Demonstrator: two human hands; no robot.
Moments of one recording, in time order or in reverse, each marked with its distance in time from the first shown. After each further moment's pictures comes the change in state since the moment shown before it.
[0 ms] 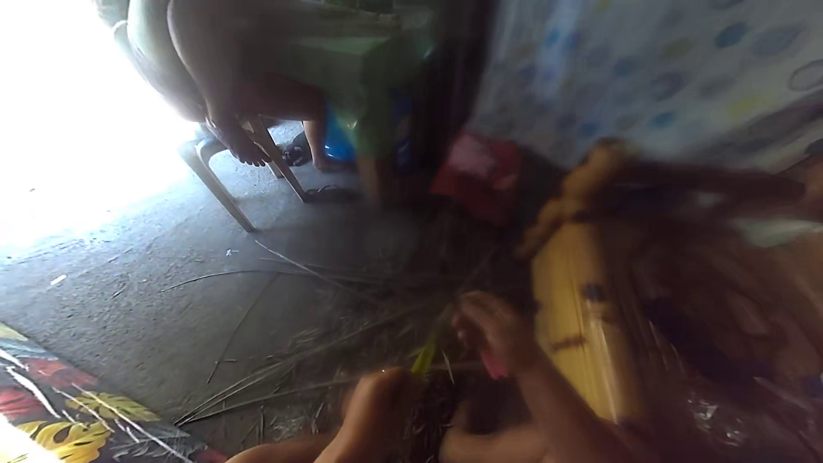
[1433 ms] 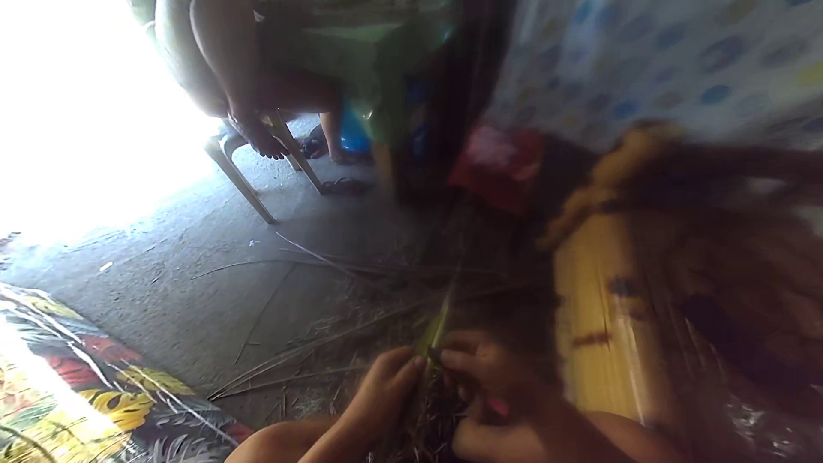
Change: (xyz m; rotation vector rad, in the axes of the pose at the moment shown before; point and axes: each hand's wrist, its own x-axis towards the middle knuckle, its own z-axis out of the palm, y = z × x) left_hand 0.007 0.000 -0.013 -0.778 -0.192 -0.239; right_hand -0.028 0.023 0.027 0.000 -0.508 0.164
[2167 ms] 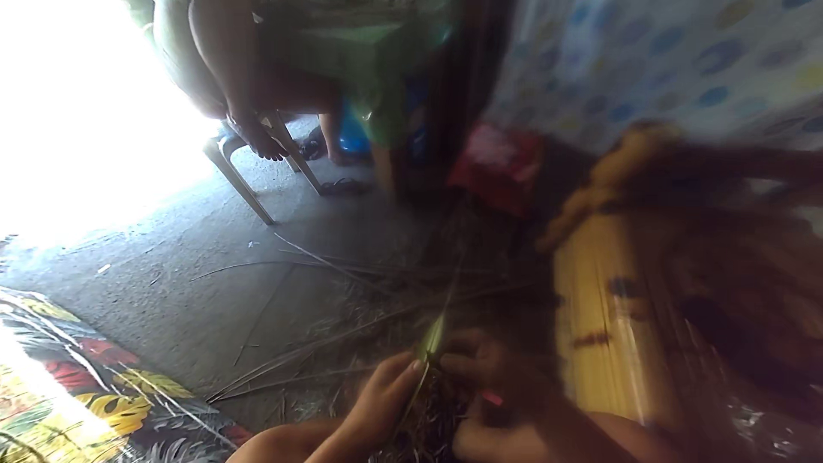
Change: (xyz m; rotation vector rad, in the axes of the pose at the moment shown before) left_hand -0.005 0.000 0.005 -0.252 -0.089 -0.010; right_hand 0.006 -0.002 -0.007 -0.016 -0.142 -0.146
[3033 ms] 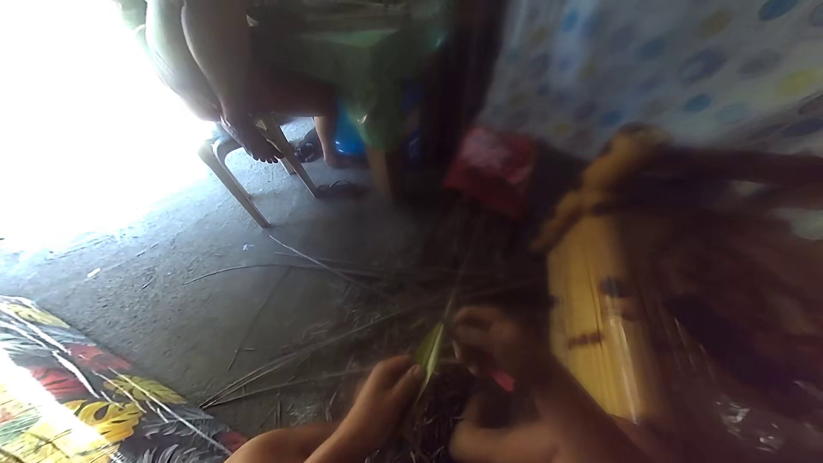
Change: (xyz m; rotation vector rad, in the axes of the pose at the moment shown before) left_hand 0.001 0.000 0.000 0.199 0.028 0.027; right_hand -0.005 -0.021 -0.022 -0.026 0.150 -0.013
